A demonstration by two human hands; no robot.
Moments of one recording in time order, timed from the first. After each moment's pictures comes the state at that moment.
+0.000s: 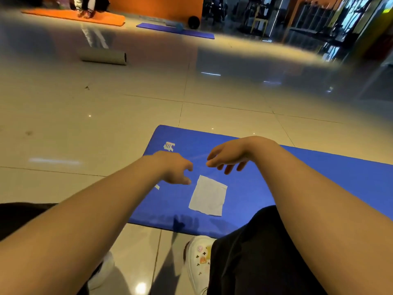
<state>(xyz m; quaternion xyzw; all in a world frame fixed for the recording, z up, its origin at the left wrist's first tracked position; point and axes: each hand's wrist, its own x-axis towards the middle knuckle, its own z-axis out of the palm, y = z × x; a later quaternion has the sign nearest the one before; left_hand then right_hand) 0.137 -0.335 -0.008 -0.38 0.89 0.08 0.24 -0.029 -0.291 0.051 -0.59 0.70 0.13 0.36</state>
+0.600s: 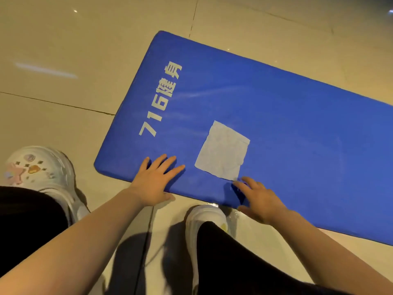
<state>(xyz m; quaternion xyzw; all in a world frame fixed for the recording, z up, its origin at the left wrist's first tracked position) 0.170 -0.349 -0.293 -0.40 0.87 0.17 0.22 -0.117 -0.251 -0.253 -0.64 0.67 0.25 0.27</state>
